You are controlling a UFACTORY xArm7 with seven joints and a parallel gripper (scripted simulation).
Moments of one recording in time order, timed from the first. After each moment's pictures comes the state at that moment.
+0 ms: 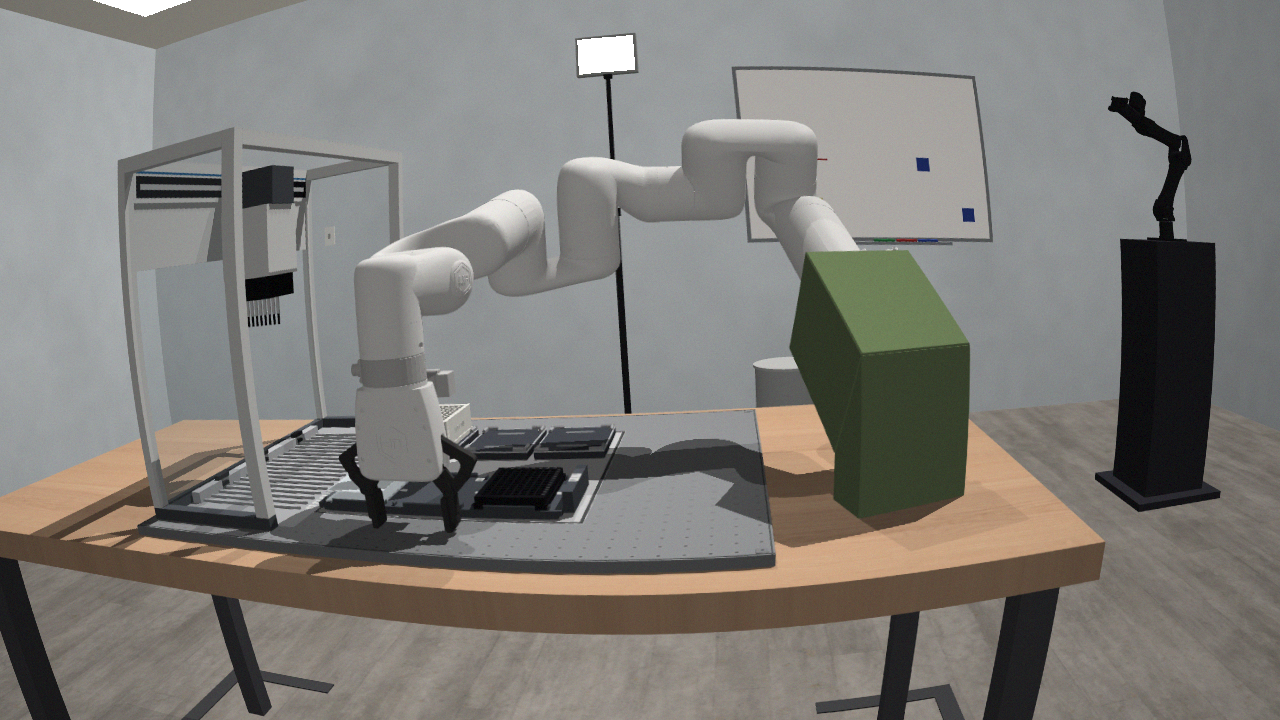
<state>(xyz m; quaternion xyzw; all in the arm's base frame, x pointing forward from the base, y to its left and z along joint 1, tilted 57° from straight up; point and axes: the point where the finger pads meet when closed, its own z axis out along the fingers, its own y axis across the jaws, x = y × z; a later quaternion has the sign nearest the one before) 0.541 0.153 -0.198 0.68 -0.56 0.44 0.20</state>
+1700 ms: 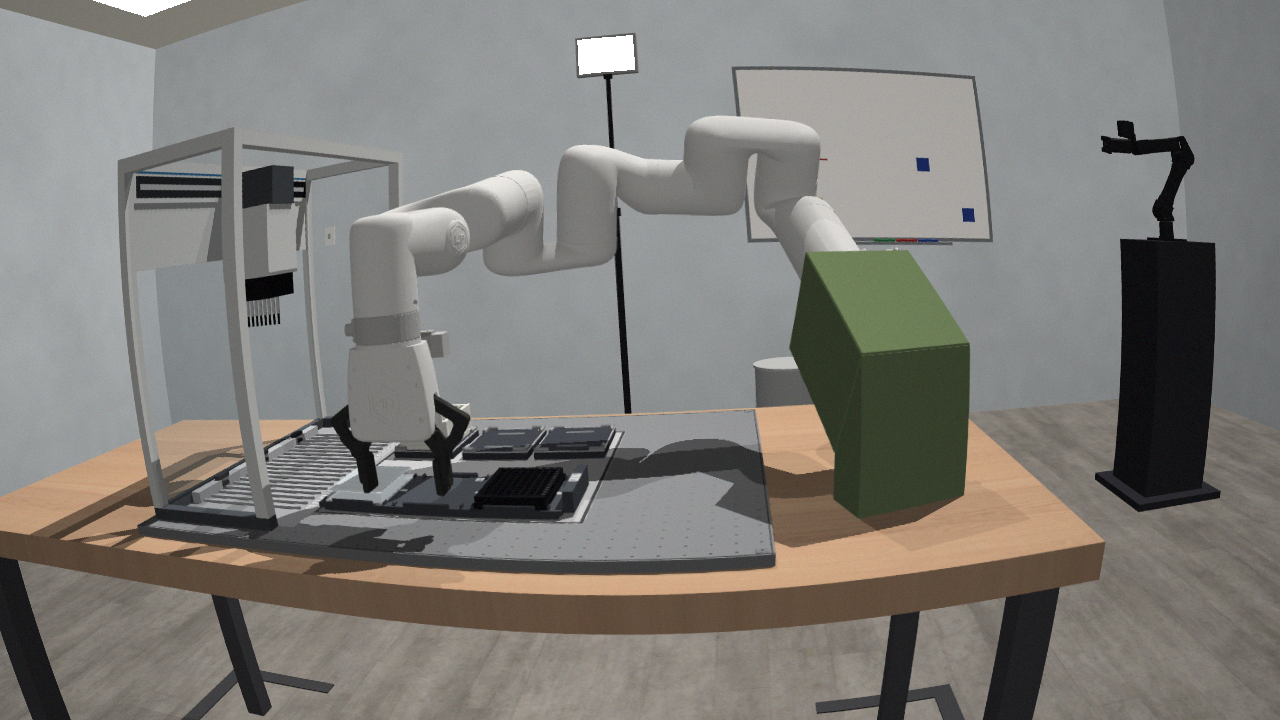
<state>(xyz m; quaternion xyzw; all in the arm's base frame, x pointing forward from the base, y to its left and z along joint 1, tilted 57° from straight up) 0.524 0.192 -0.180 0.68 -0.56 0.44 0.20</state>
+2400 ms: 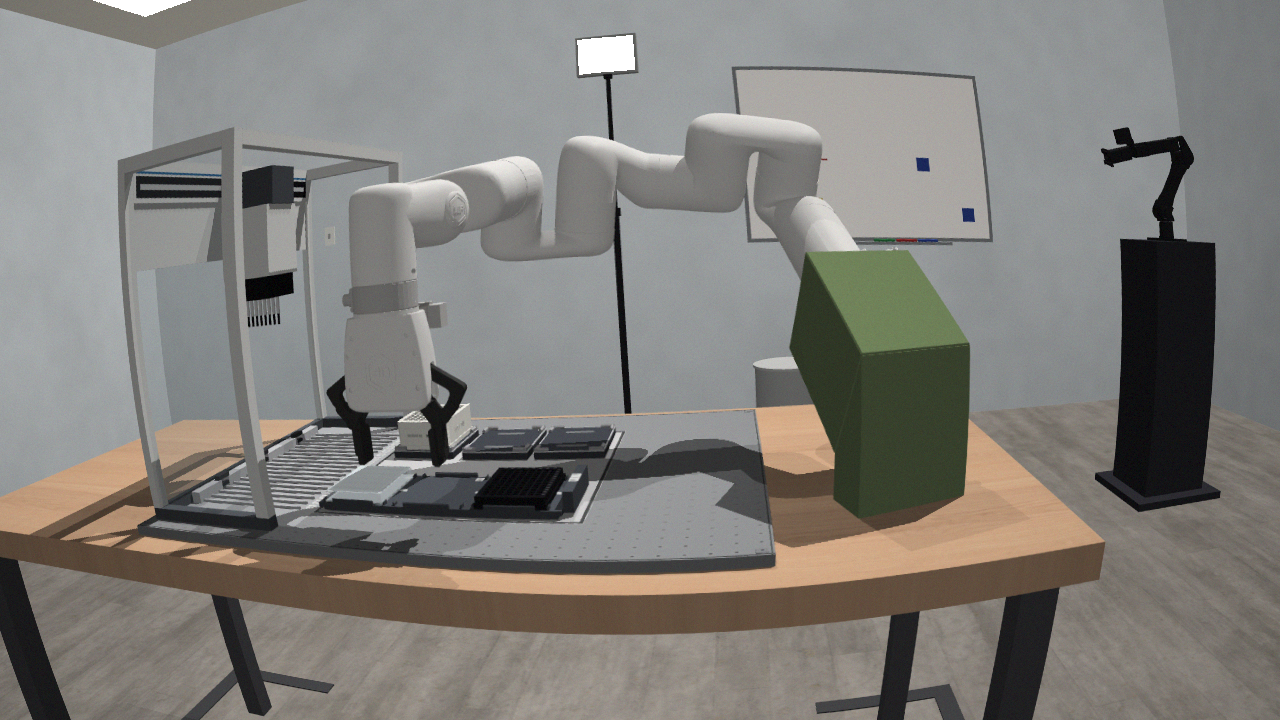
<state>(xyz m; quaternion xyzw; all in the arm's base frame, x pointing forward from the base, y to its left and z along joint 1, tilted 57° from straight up) 0.512 0.216 -0.163 0.68 -0.56 0.44 0.20</state>
